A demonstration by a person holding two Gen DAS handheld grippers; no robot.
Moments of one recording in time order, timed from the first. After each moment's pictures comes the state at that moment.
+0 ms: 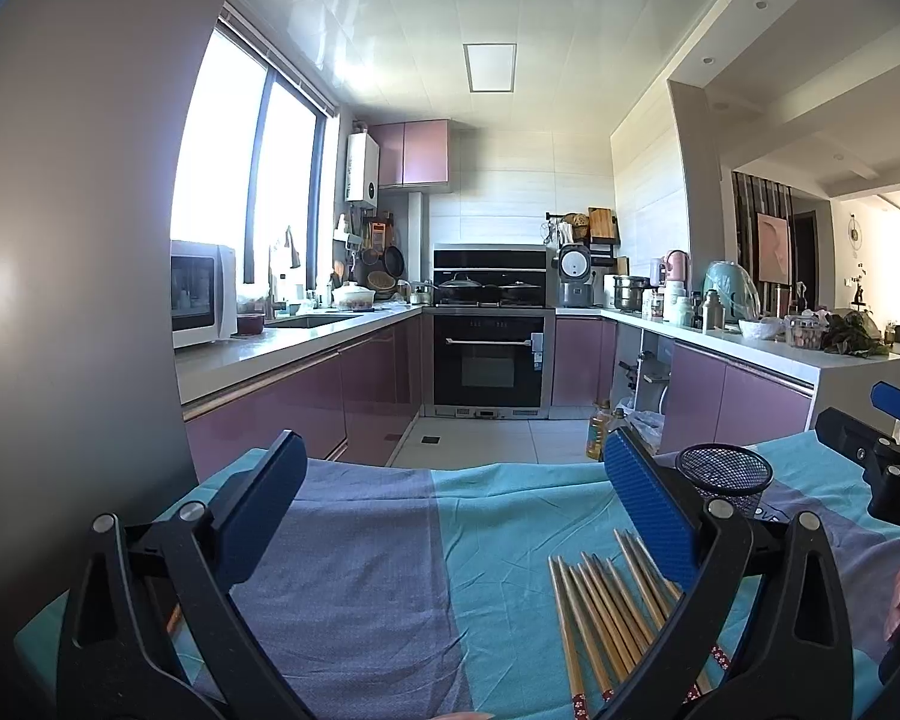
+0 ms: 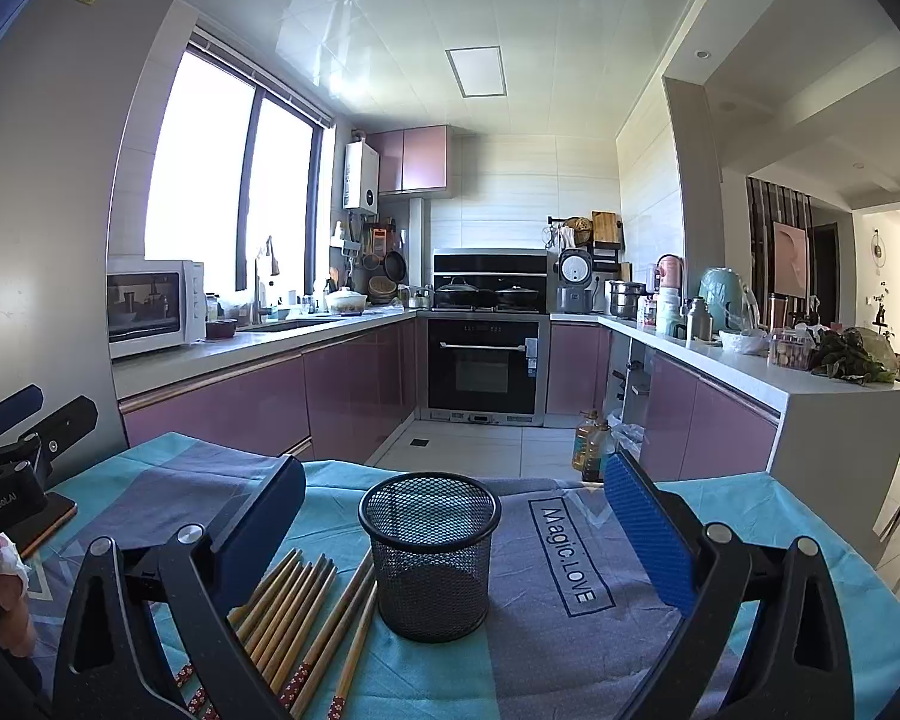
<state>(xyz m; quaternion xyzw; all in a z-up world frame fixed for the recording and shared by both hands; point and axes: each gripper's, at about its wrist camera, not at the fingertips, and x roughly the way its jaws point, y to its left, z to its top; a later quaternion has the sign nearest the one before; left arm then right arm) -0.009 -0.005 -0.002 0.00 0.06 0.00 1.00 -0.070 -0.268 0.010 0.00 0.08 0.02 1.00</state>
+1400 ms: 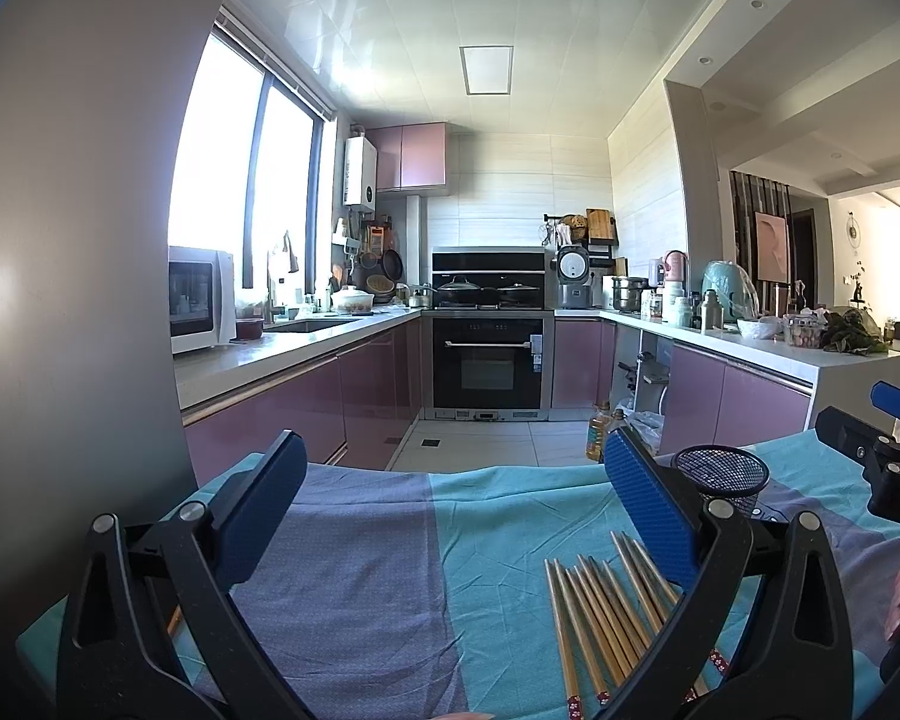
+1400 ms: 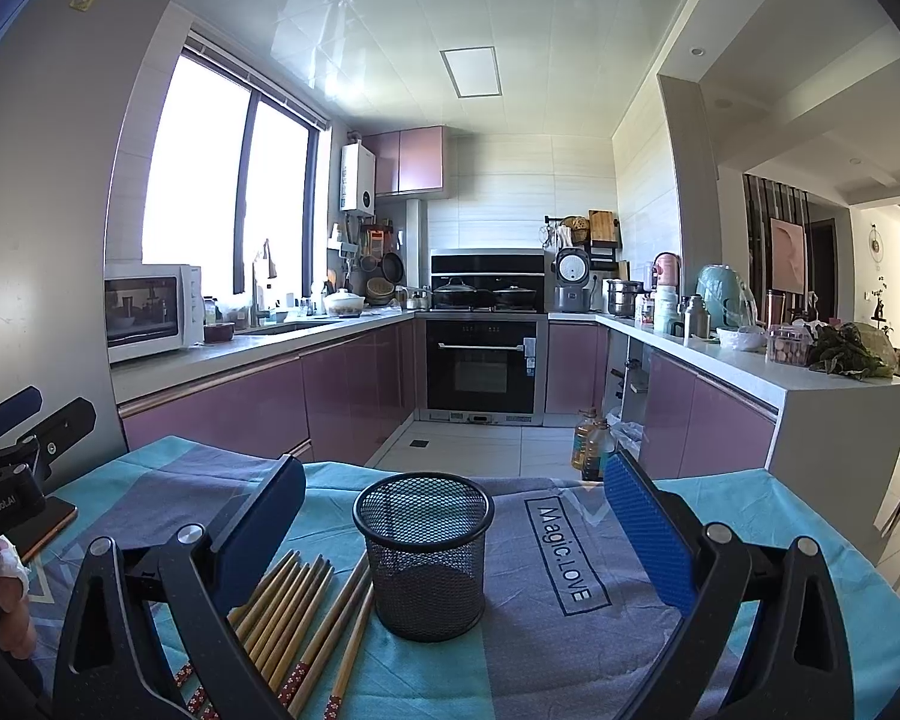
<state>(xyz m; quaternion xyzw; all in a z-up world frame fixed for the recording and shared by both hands) -0.010 -0.007 -0.001 0.01 0.05 0.00 1.00 -0.074 -0.271 0.013 0.00 0.08 0.02 1.00</state>
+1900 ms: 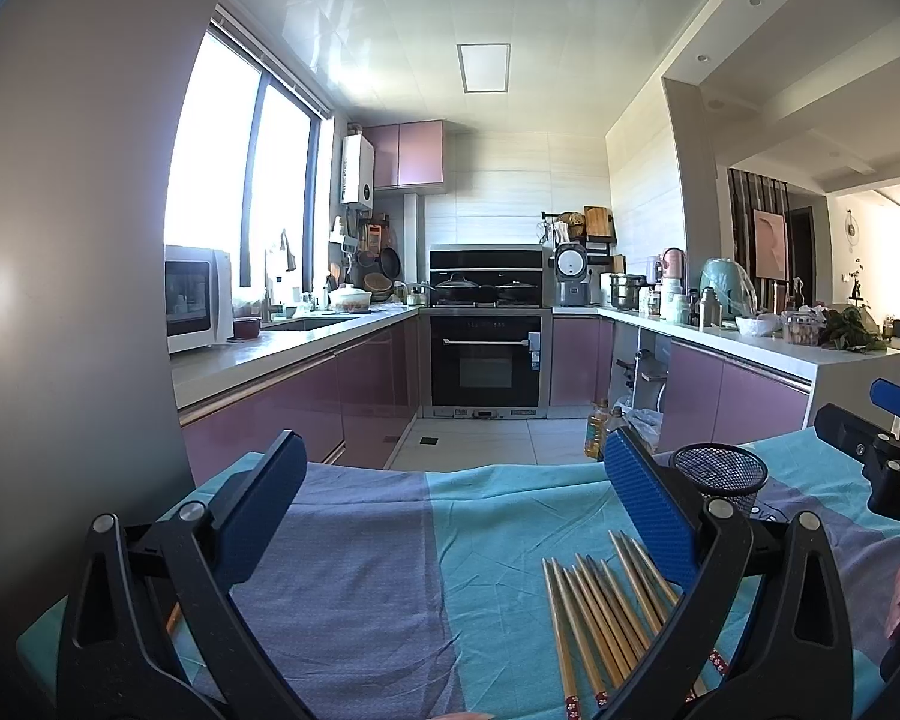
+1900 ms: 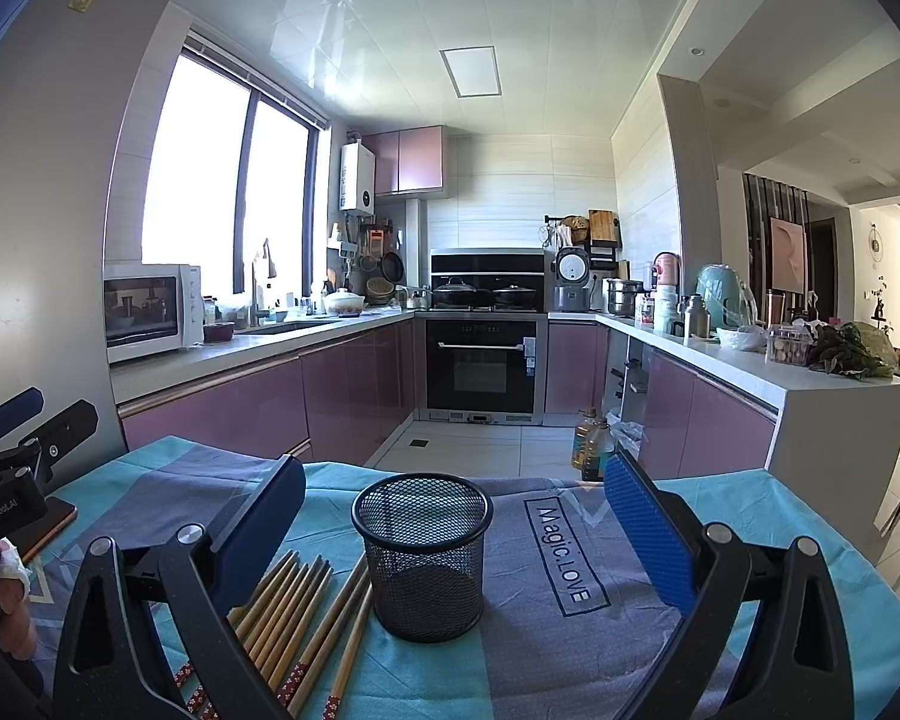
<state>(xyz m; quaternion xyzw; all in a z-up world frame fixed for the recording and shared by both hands) -0.009 -0.009 -0.001 0.01 0.05 0.00 1.00 -0.073 -0.272 0.013 0.00 0.08 0.02 1.00</state>
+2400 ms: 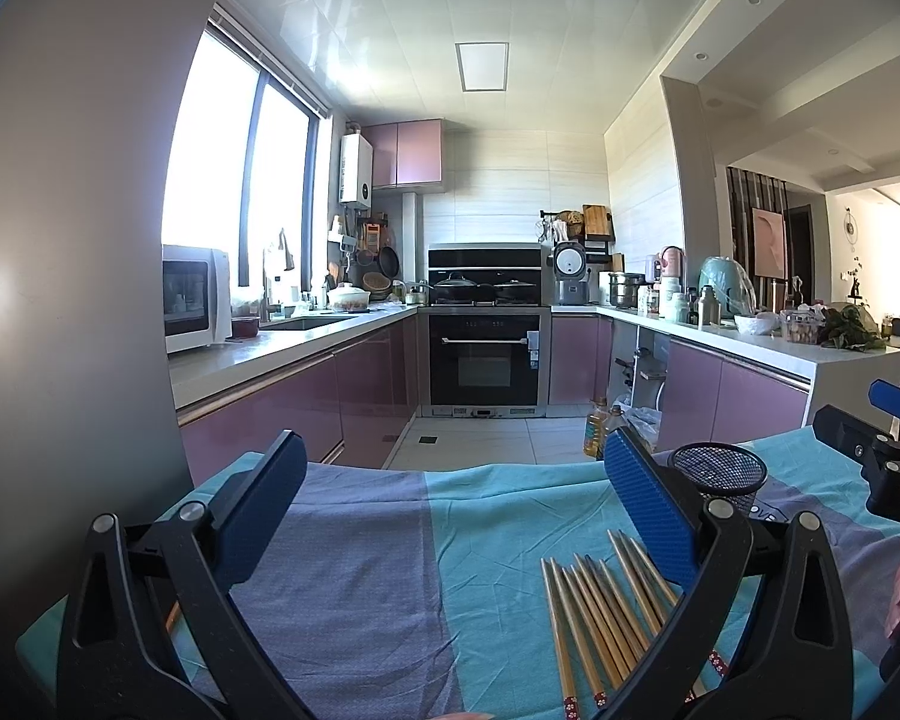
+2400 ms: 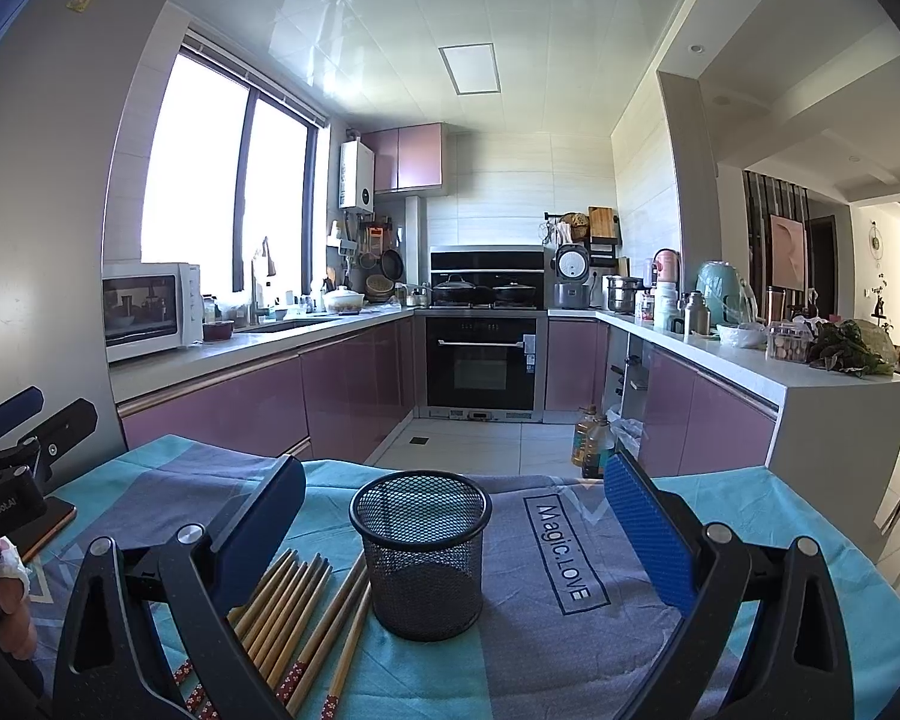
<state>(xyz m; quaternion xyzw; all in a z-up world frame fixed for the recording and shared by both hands) -0.008 -0.010 -0.002 0.01 0.06 -0.01 1.00 -0.069 -0.273 0.008 0.00 0.08 0.02 1.00</state>
